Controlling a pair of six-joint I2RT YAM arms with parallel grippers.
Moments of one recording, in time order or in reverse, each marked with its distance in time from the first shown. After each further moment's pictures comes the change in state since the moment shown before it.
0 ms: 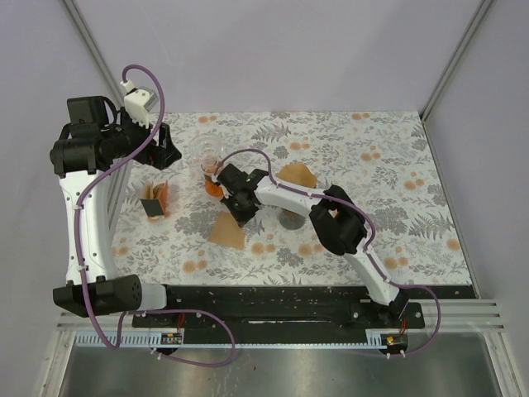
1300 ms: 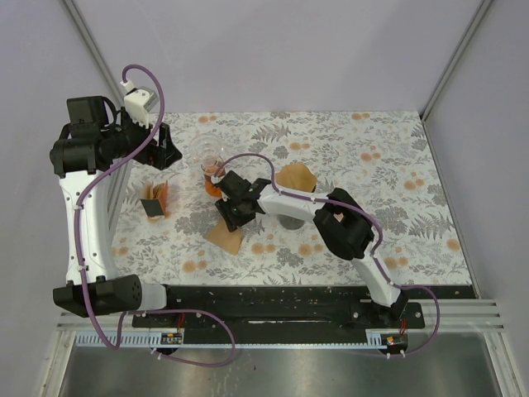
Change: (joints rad) left arm 0.002 0.000 0.000 -0.001 0.016 0.001; right arm 0.034 -0.099 -0.178 0.211 0.023 0.087
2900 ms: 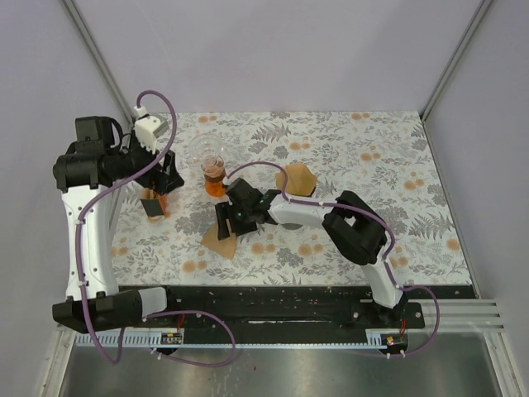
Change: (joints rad) left arm -0.002 -0.077 -0.116 -0.116 0.020 0.120; right arm 0.015 -0.127 -0.261 0.256 -0.114 0.311
